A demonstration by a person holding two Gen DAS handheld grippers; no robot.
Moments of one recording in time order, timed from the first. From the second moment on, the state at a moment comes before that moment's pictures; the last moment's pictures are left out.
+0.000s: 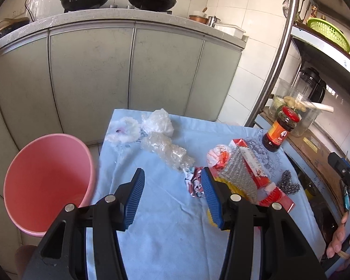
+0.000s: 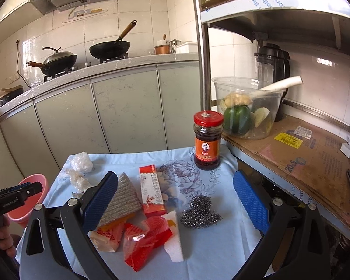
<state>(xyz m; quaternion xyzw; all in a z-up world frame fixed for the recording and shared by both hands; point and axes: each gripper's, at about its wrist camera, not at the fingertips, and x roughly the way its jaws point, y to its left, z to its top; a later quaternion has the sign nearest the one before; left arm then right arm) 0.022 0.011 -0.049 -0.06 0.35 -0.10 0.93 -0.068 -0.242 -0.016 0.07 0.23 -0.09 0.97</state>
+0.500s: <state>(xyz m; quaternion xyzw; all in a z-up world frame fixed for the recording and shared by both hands) 0.045 0.010 -0.072 -0.05 0.37 -0.09 0.92 -0.060 -0.249 -0.032 0.08 0.26 -0.08 0.96</state>
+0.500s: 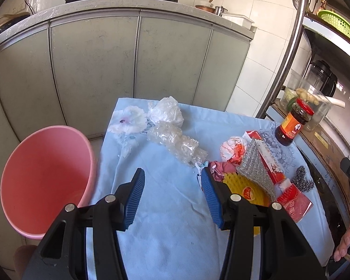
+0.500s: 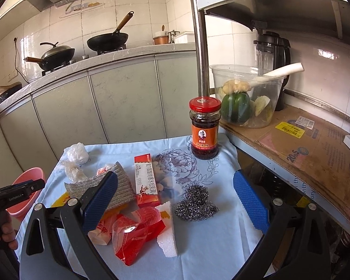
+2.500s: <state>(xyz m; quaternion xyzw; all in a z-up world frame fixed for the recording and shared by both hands) 0.052 0.029 -0.042 -0.07 0.34 -0.12 0.93 0.067 -0.221 -0.037 0.10 0.42 0.02 0.90</state>
